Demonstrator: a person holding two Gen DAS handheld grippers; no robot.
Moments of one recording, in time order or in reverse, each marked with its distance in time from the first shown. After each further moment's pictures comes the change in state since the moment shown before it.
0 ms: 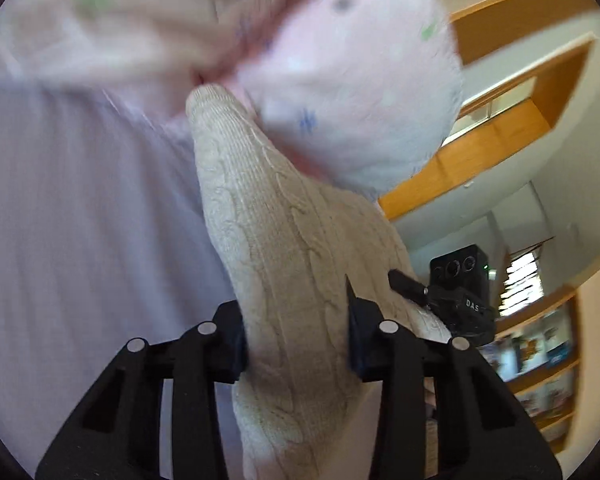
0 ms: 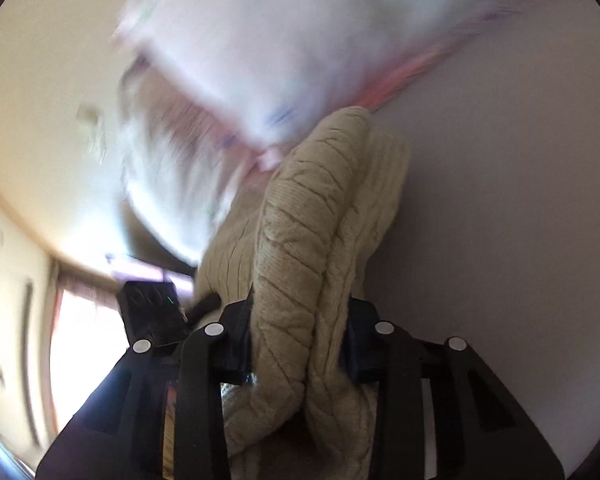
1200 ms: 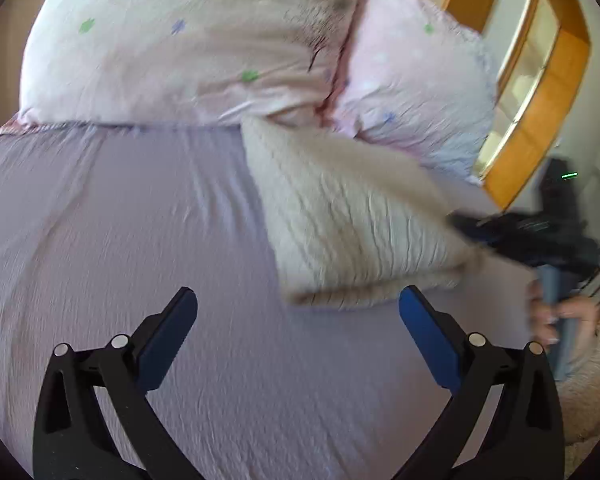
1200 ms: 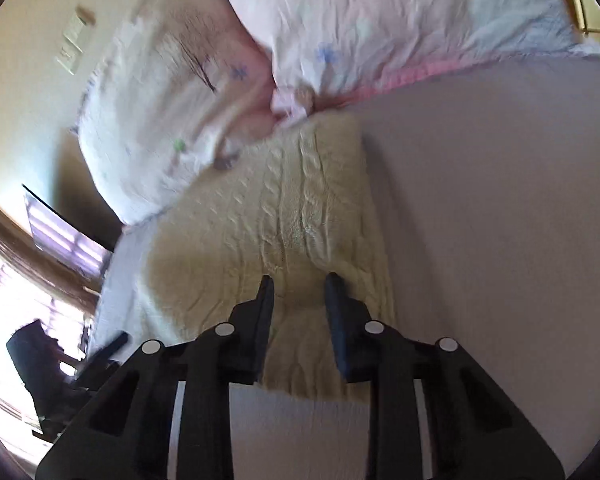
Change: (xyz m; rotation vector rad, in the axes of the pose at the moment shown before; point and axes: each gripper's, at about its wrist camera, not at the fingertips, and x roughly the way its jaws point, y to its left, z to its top) left arm -0.093 -0.014 -0.116 0.209 -0.133 0.510; right arm 0.001 0.083 -0.070 -0.200 -0.183 -0.351
